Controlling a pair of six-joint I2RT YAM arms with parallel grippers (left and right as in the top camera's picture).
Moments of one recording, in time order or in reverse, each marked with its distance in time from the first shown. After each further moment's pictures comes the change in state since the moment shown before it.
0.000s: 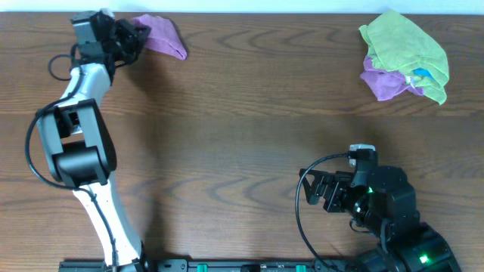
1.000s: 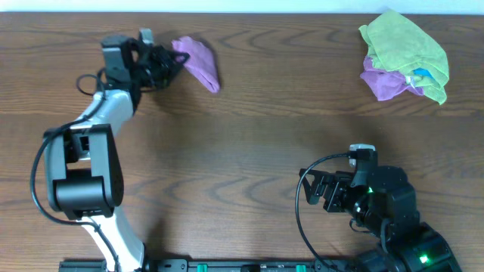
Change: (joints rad) left arm -0.137 -0.290 -0.404 0.161 0.138 0.000; right arm 0.000 0.000 0.000 0.000 0.000 0.000
